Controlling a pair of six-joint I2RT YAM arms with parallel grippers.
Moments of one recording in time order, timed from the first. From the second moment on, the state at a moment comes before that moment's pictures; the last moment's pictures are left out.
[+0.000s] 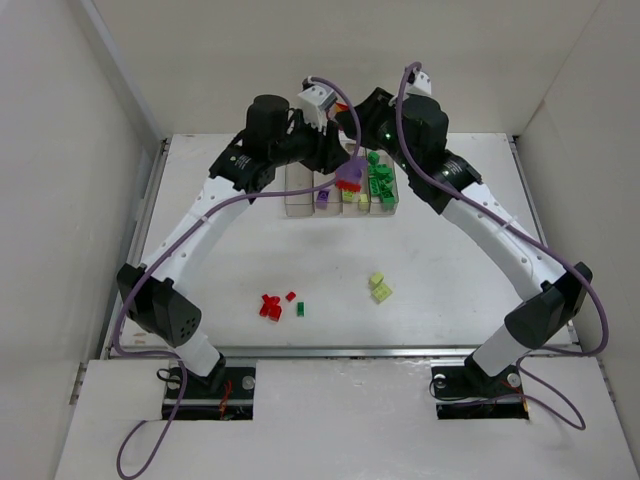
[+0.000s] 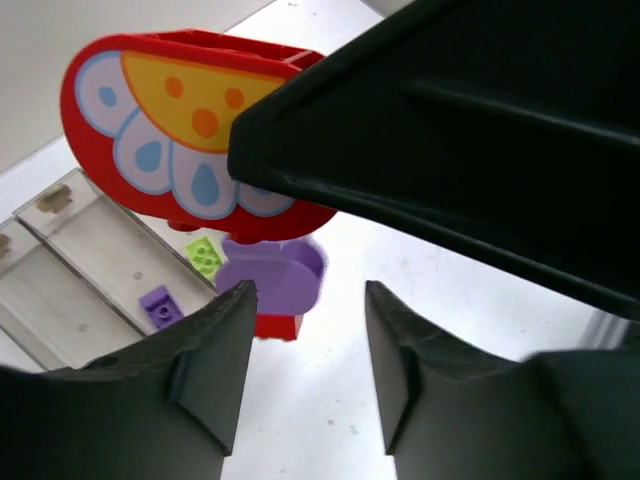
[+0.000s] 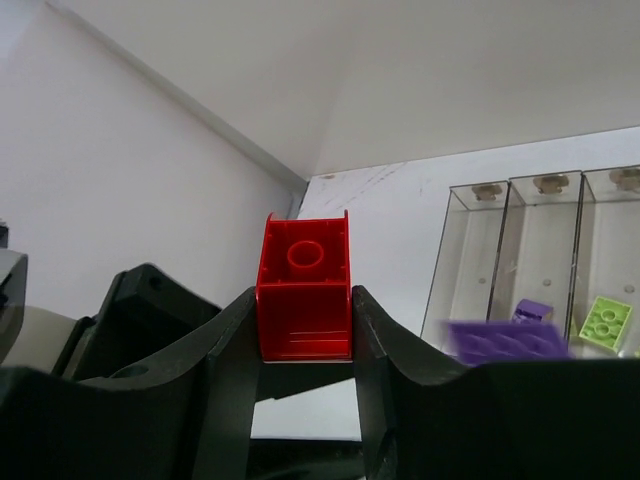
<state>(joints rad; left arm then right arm) -0.52 1.61 1.73 -0.42 0.40 -0.07 0.61 1.60 1.72 -0.17 0.15 0.69</state>
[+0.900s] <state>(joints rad) -0.17 1.48 1.39 -0.46 0.25 -0.01 0.61 2.07 1.92 -0.12 0.03 0.65</state>
